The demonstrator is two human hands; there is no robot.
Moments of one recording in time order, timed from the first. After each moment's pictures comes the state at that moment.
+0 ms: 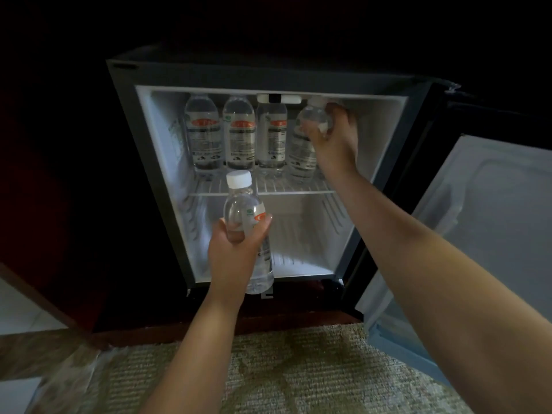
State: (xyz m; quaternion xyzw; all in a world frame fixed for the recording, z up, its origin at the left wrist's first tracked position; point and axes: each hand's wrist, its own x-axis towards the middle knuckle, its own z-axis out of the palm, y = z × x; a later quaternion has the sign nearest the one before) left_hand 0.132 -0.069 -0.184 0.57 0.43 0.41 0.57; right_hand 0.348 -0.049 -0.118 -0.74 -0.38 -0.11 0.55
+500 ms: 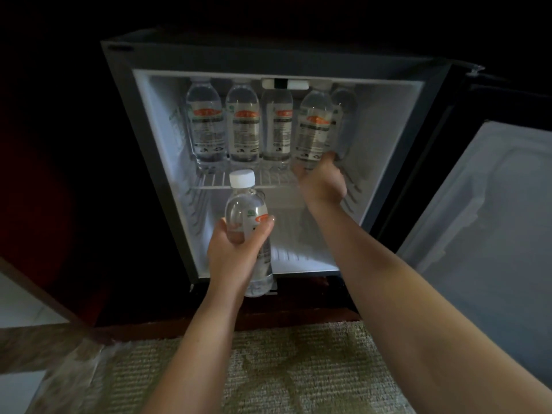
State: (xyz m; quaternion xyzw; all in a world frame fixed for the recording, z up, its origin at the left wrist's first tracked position) left_hand 0.125 -0.067 -0.194 0.57 0.44 0.39 0.57; right_hand 0.319 -0.040 -0.181 -0.90 -0.26 -0.06 0.36
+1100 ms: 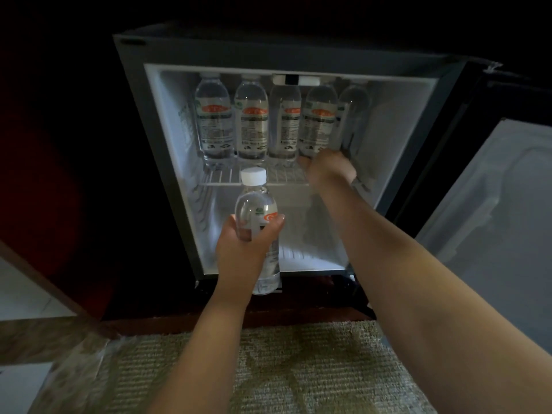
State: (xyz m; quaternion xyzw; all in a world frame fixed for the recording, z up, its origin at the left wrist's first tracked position) left_hand 0.127 -0.063 -0.198 0.60 0.42 0.39 0.56; right_hand 0.329 -0.027 -0.154 -0.94 -0.28 0.00 0.19
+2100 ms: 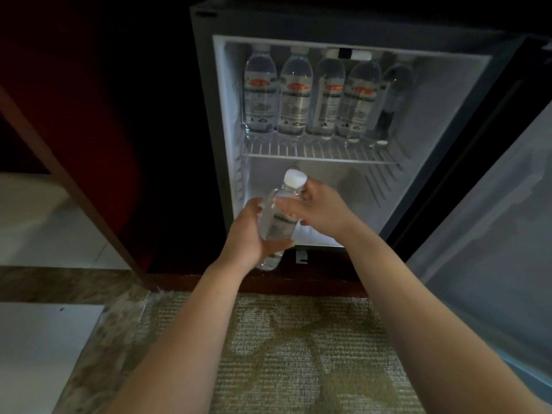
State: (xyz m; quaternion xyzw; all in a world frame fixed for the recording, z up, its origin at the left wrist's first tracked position) left_hand 0.066 -0.039 -0.228 0.77 0.42 0.22 0.42; right_hand 0.206 -0.097 -0.184 -0.72 -0.50 0.27 0.40
